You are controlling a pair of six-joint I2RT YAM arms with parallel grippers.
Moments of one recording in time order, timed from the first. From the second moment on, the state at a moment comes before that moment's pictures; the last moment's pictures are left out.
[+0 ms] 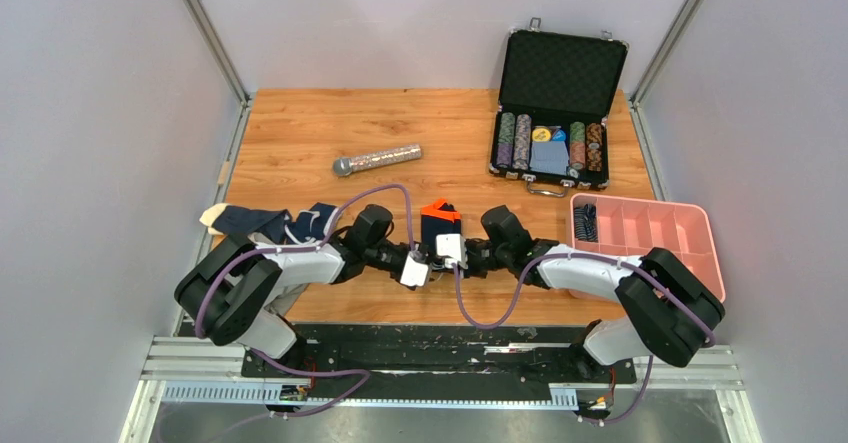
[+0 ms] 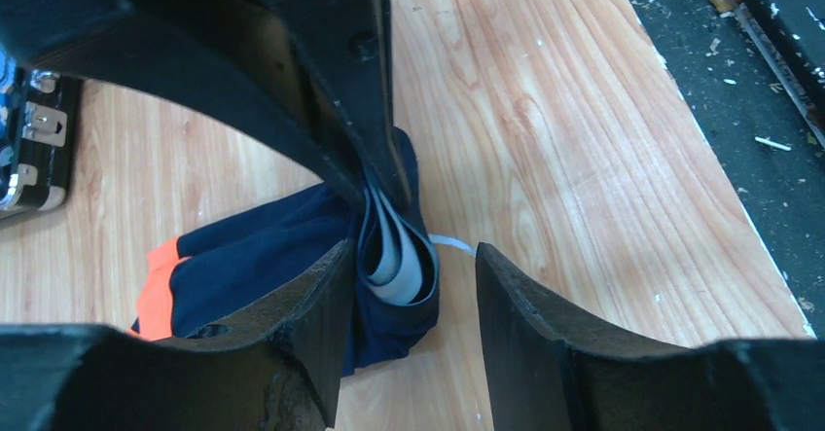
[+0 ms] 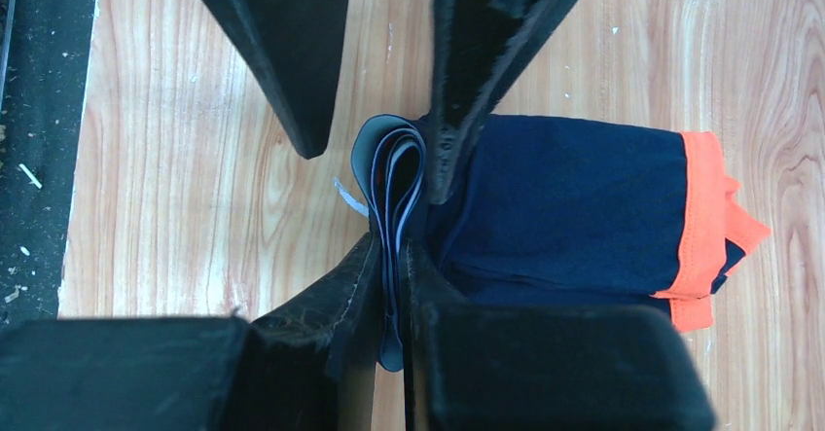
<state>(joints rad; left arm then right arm) -0.71 1.48 0.52 0.28 0.84 1.02 0.74 1.41 0.55 0.15 -0.56 -0.74</state>
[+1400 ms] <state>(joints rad) -0.59 1.65 0.66 0.18 0.90 0.11 0.55 1.99 1.21 -0.71 -1.07 -0.62</state>
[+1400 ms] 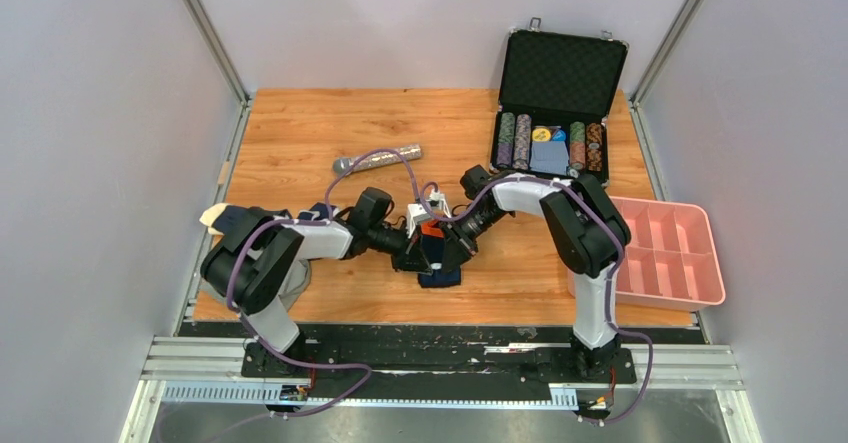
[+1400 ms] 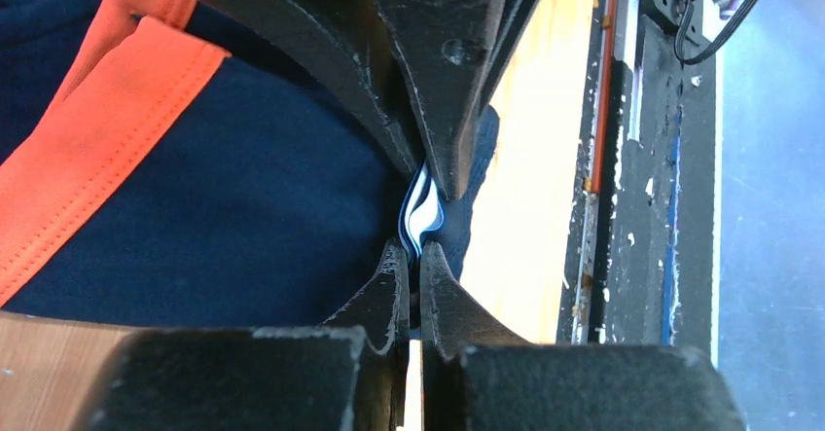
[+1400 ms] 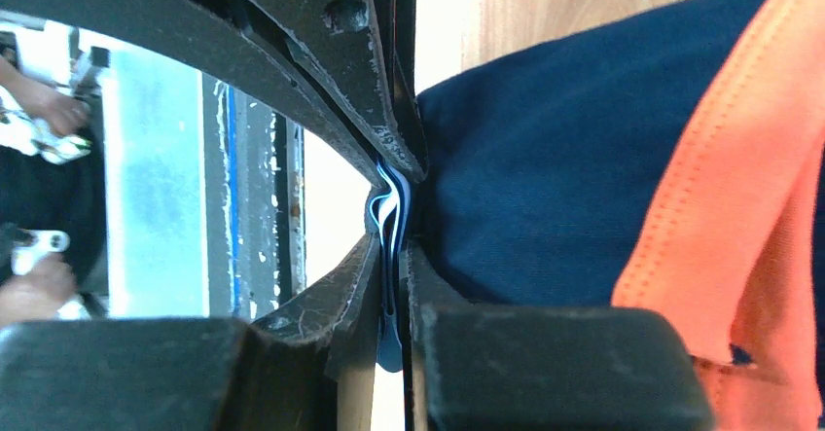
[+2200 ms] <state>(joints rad) -0.58 1.37 0.62 0.00 0.61 0.02 0.49 2.35 1.46 -1.01 -1.19 -0.35</state>
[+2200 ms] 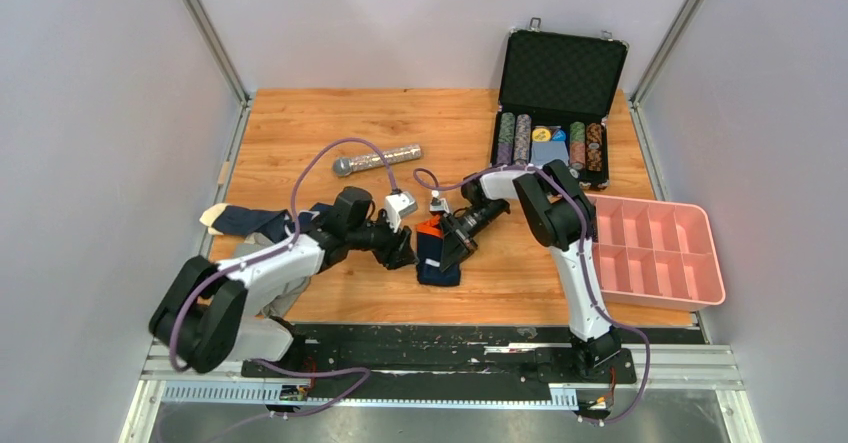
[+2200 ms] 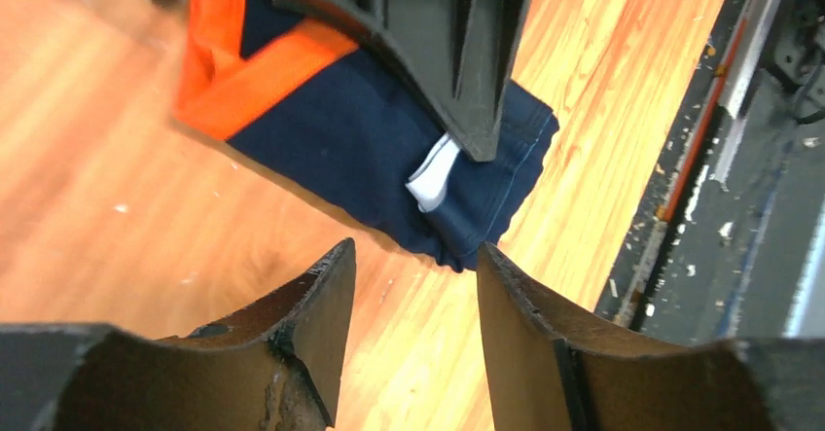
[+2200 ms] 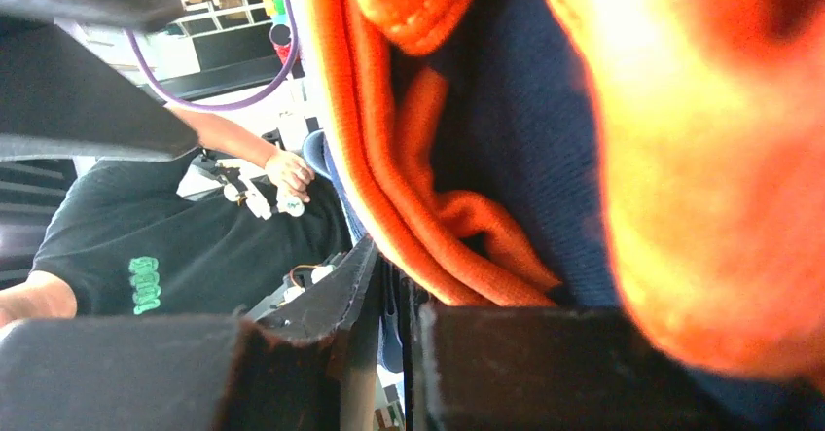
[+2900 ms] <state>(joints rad) -0.85 1.38 0.36 0.36 0.54 1.06 0.51 2.39 1.55 -1.07 -1.16 -0.35</state>
